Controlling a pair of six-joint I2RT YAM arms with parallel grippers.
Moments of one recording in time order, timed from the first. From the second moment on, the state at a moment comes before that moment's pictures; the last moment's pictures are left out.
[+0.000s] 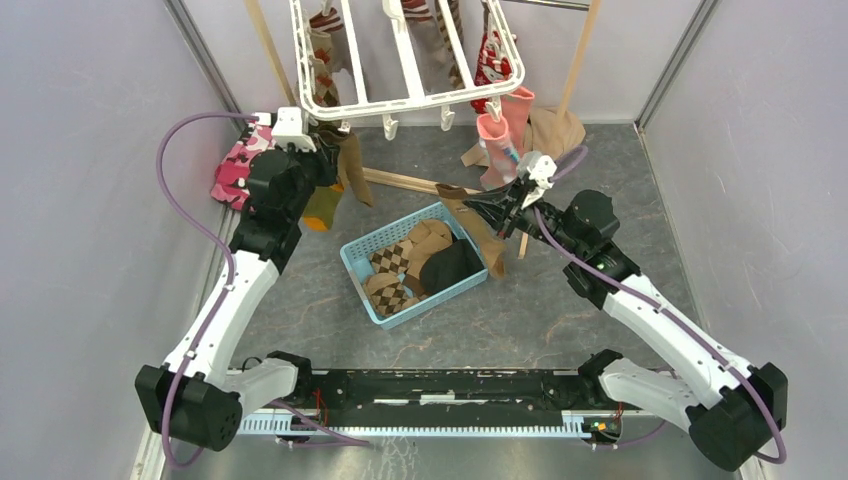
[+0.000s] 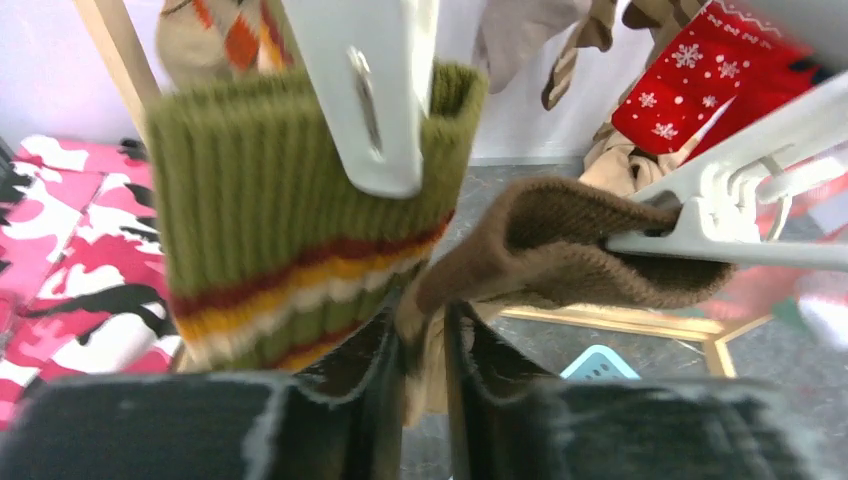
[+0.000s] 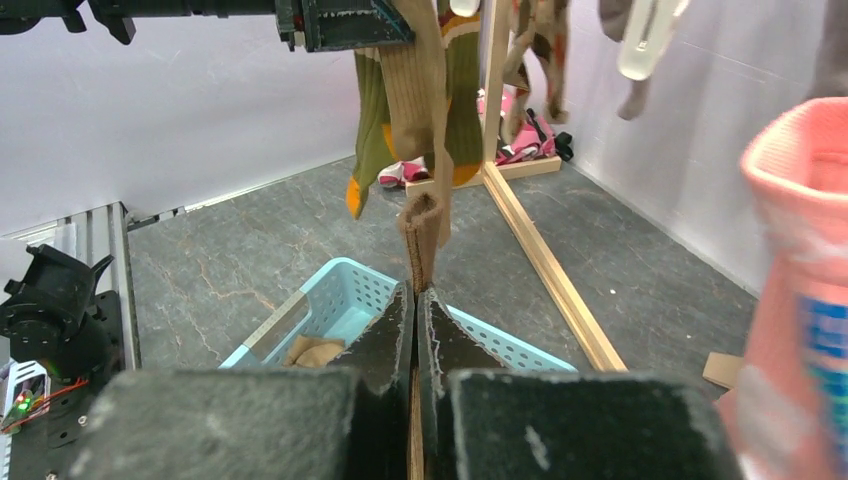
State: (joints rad) left arm -0.25 1.10 1.05 0.00 -0.04 -0.16; right arm 0.56 0.99 0.82 0.30 -0.47 0.06
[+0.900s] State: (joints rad) left arm -0.24 0.86 1.04 -0.05 0.39 -0.31; right arm 0.63 1.21 0.96 0.29 -0.38 0.07
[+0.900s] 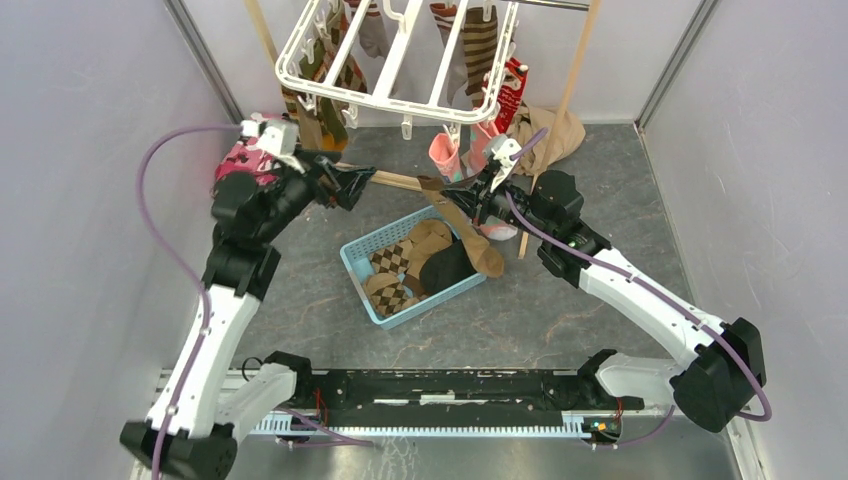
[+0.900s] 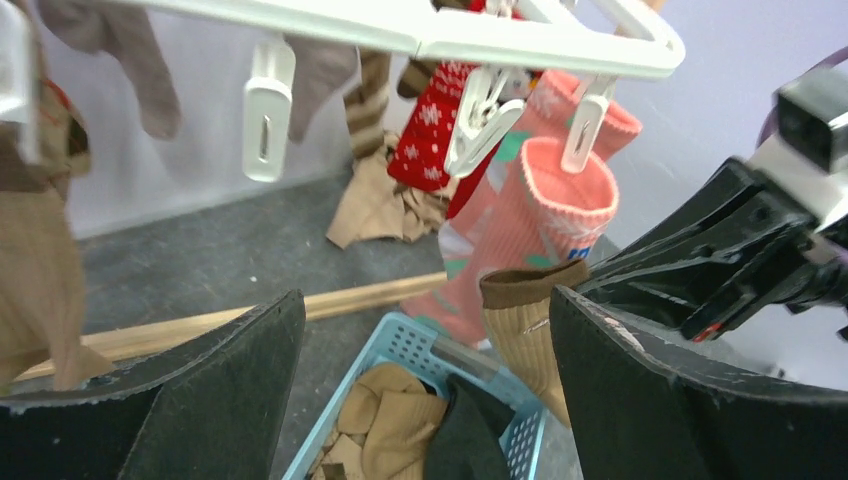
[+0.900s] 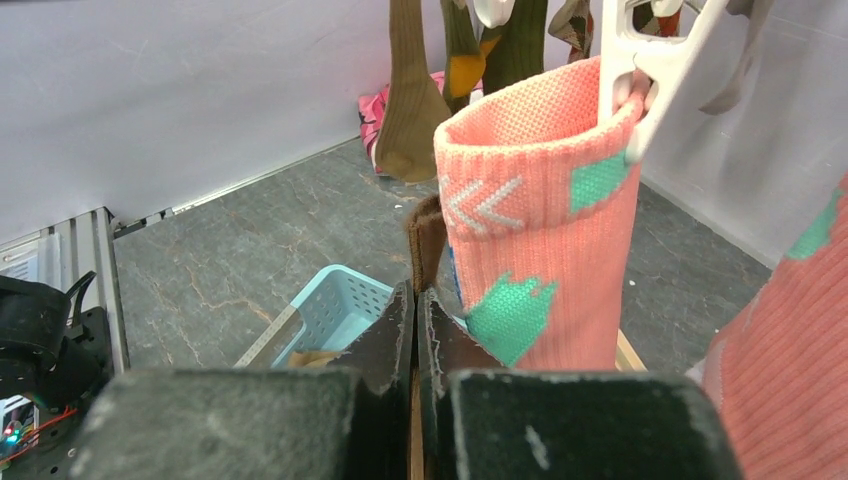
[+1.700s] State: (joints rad) left arm -0.03 1.10 0.85 0.69 0.89 -0.54; right arm 0.63 1.21 0.97 0.28 -0.36 0.05
